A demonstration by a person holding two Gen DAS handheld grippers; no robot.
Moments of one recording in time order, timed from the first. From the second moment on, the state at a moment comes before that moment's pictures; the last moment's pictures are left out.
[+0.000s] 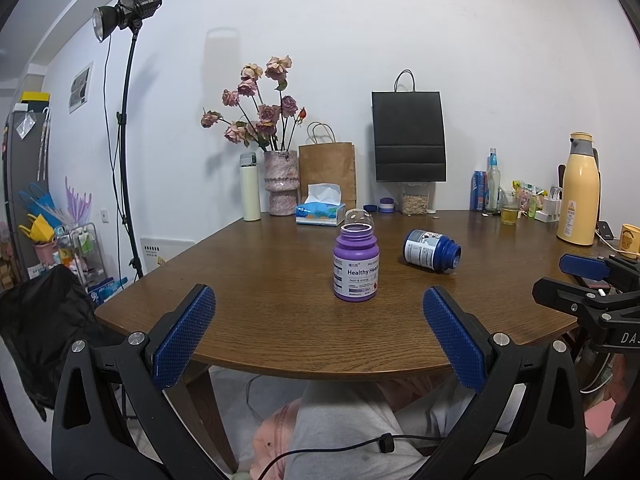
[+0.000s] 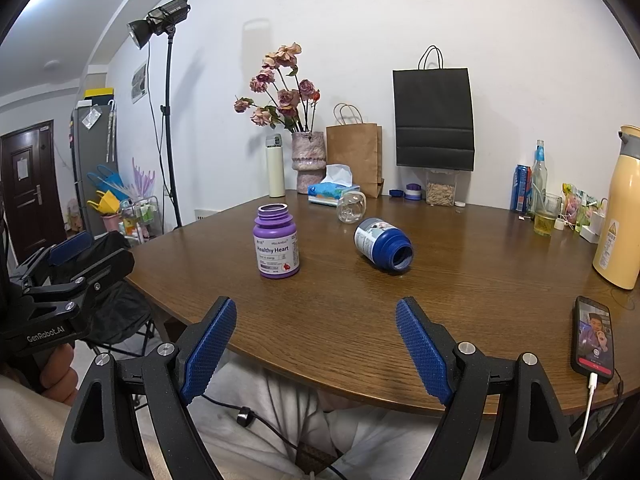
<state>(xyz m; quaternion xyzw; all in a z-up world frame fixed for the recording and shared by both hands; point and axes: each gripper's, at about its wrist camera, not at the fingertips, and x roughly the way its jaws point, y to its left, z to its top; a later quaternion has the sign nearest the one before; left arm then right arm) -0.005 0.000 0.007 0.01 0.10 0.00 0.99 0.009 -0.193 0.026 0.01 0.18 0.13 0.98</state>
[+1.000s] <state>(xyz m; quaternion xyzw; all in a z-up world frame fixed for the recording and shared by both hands) 0.077 -0.027 0.049 0.00 0.11 -0.07 0.99 0.056 -0.205 0.017 0.00 0.19 0.10 0.98</state>
